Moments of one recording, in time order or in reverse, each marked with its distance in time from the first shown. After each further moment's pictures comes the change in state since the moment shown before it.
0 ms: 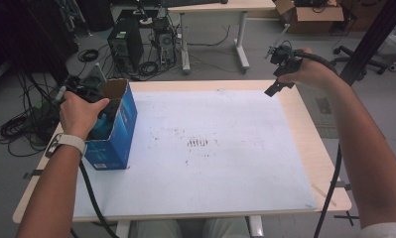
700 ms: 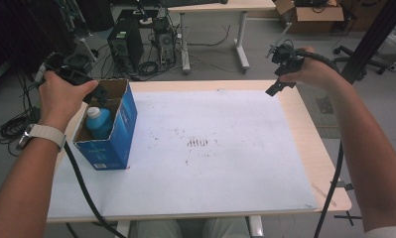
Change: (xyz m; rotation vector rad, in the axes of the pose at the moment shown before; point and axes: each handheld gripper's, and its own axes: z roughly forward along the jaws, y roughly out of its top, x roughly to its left) left arm -0.004 -0.002 -0.074 -0.085 -0.034 0.090; right arm 0.005 0.001 -0.007 0.000 -0.007 -0.008
